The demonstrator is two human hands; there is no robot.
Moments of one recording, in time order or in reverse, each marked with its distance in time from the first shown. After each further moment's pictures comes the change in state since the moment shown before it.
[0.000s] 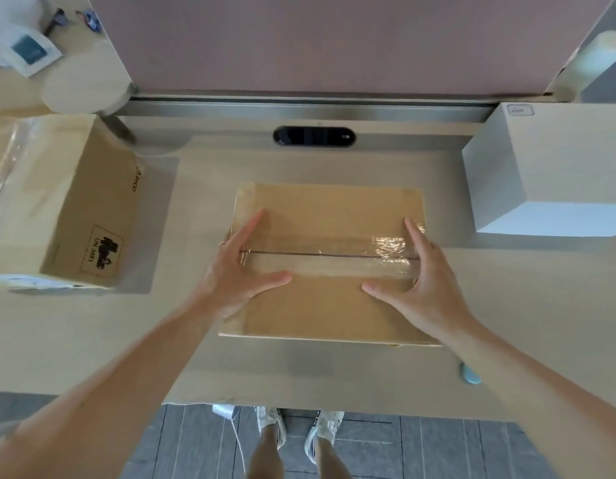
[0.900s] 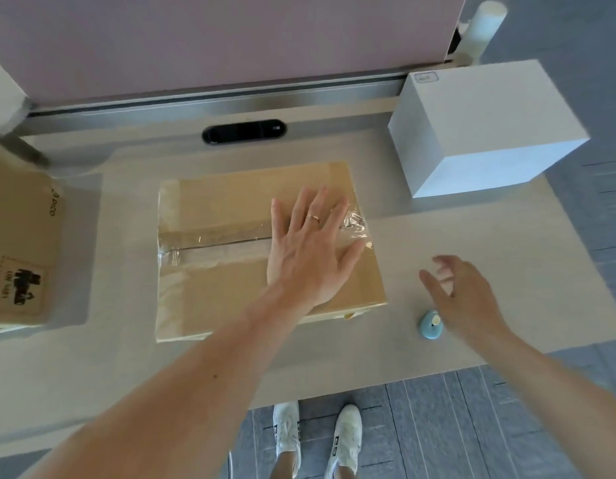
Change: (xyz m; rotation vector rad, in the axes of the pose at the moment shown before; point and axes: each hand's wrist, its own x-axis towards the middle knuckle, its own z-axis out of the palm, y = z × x) left_hand -0.004 0.105 0.157 0.829 -0.040 0.492; right_hand -0.066 0.126 -0.050 -0.214 0.264 0.266
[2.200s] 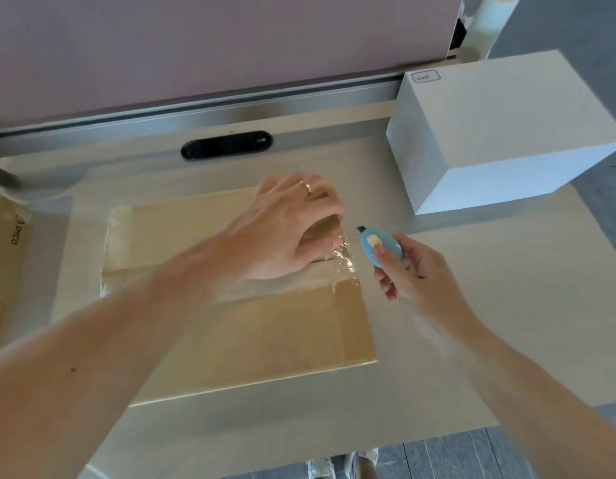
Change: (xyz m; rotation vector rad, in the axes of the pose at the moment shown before) left_hand 0.083 -0.031 -0.036 -0.040 -0.051 0.467; right_hand 0.046 -0.082 0.008 0.890 -0.238 -0.065
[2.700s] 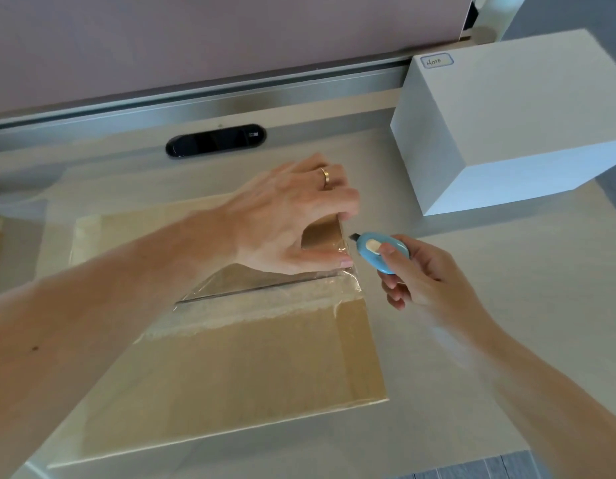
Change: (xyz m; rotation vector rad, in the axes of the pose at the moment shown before) left_hand 0.036 -0.028 0.005 -0.056 -0.008 0.269; right_hand 0.025 0.000 -0.001 0.027 -0.083 0.029
